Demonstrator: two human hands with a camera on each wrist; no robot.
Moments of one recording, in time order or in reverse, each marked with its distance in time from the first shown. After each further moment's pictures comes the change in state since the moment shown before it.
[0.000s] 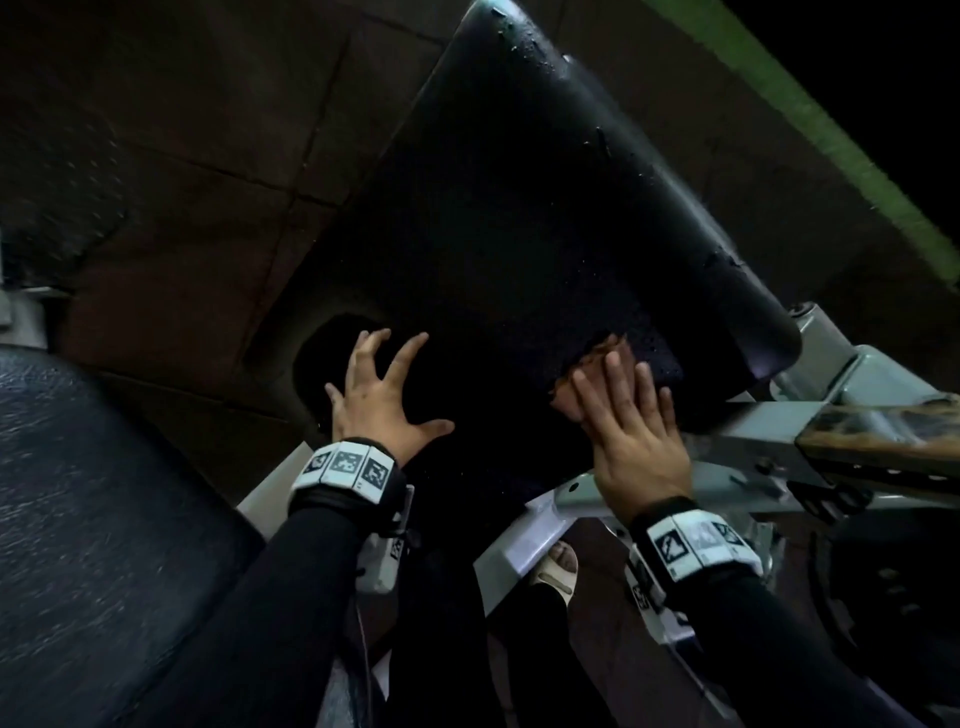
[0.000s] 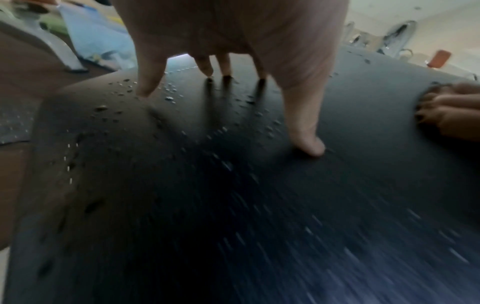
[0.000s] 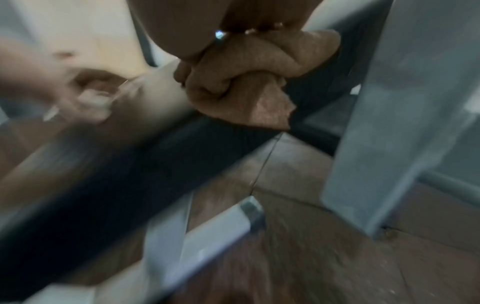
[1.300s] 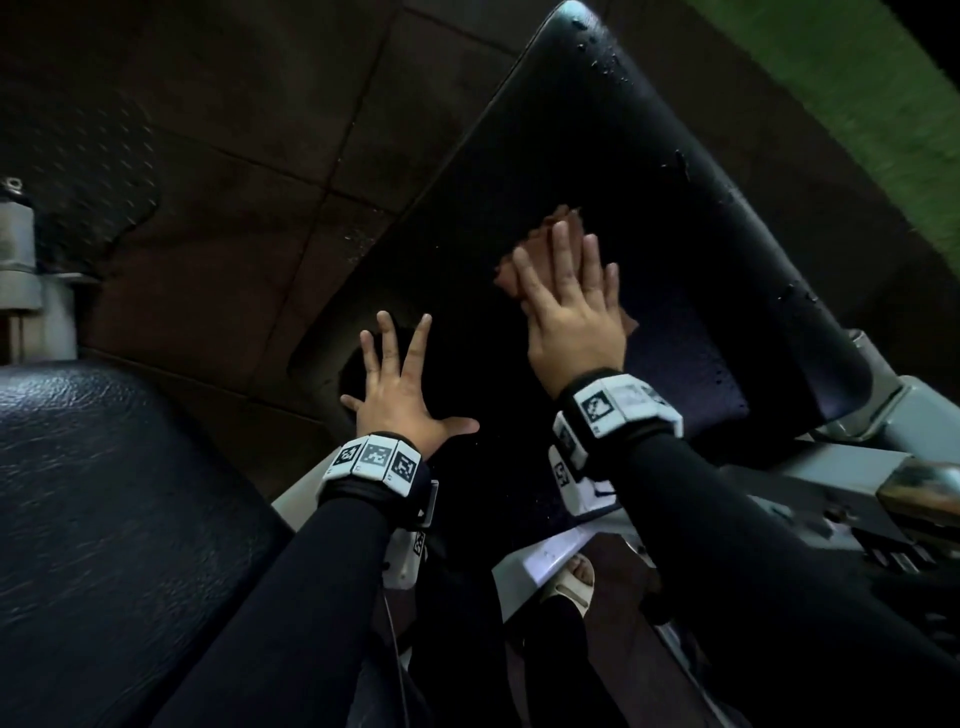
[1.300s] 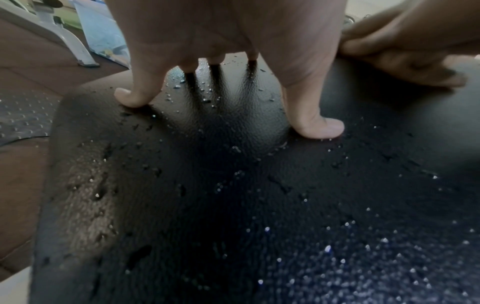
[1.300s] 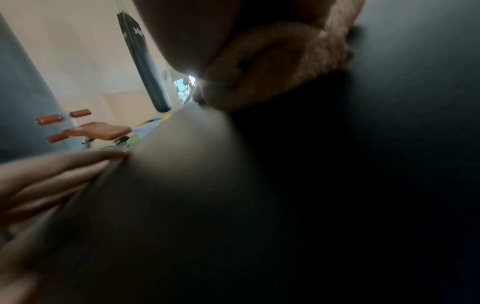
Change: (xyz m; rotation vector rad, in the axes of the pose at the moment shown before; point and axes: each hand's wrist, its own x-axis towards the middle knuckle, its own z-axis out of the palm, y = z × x) left_hand 0.027 -0.024 -0.024 -0.113 -0.173 -0.090; right_hand 0.147 -0.106 -0.020 0.099 0.167 -0.069
